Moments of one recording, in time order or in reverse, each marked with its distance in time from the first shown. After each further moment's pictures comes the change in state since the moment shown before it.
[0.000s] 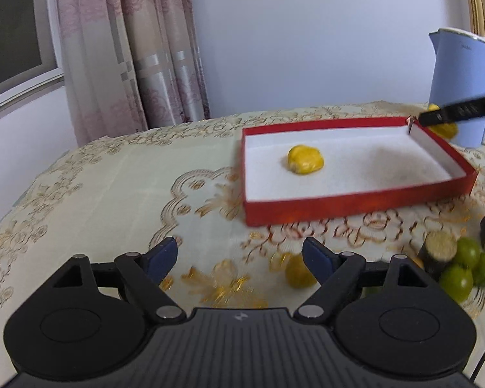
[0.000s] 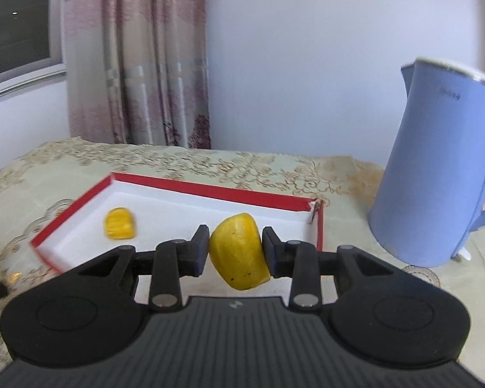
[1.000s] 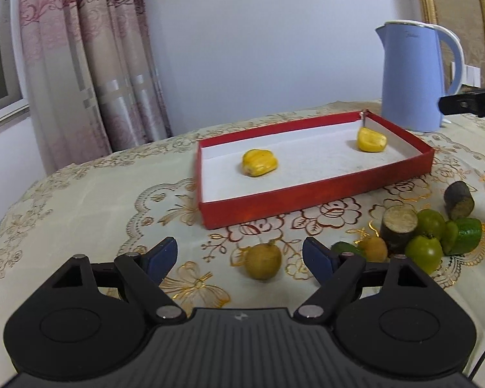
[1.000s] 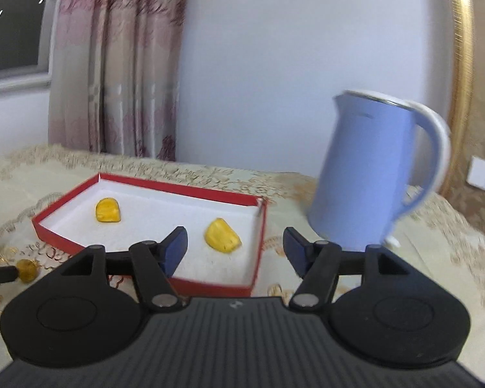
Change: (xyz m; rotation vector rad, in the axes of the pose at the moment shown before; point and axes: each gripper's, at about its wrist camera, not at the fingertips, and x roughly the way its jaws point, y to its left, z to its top) left arm -0.011 -0.017 -0.017 0.114 -0.084 -0.128; right arm -0.116 0.009 -0.062 0.024 -0.169 -0.157
